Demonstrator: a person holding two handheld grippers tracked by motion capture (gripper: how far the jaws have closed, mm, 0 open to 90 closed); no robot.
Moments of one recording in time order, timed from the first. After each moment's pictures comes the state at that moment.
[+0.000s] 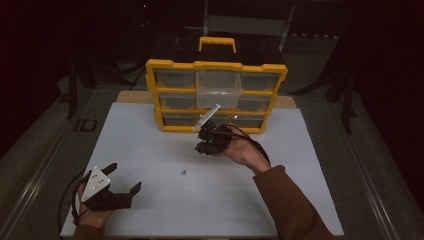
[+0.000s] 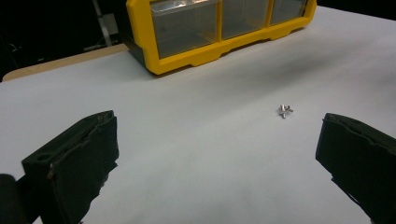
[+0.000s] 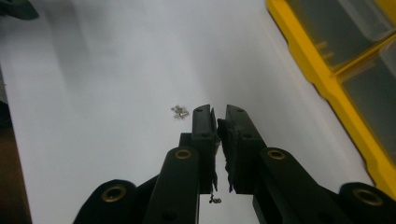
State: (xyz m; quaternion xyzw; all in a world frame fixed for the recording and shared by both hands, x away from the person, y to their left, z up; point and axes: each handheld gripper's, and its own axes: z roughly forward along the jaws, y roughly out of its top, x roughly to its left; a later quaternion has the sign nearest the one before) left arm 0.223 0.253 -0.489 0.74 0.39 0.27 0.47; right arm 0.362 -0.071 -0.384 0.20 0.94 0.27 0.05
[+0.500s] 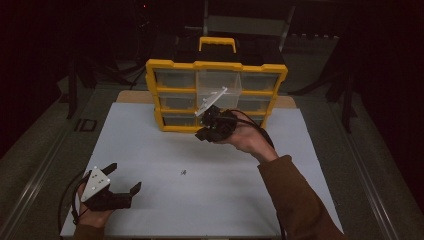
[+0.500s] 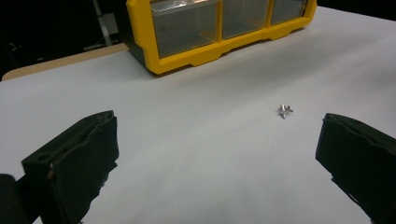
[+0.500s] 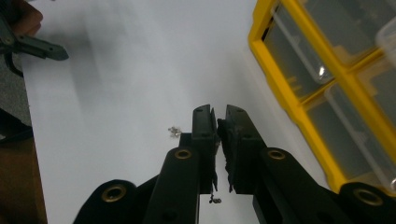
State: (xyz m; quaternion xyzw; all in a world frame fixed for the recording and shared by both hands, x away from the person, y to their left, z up) left arm 0.223 0.253 -0.489 0.74 0.39 0.27 0.47; right arm 0.369 -0.078 -0.333 0.19 0.93 0.31 0.07
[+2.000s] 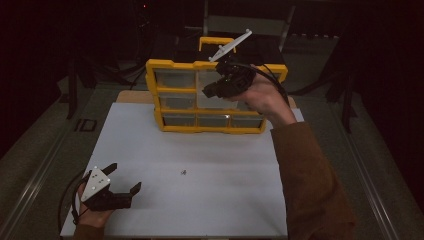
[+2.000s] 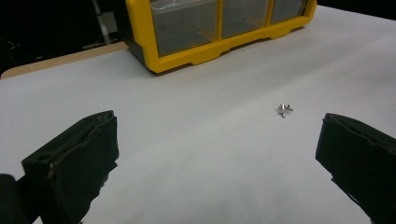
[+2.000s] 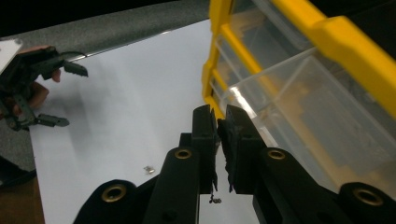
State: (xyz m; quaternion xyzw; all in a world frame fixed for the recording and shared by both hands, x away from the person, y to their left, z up) left arm 0.223 0.253 -0.490 0.74 0.39 0.27 0.47; right arm 0.403 -0.101 -0.229 0.21 0.90 0.36 0.10
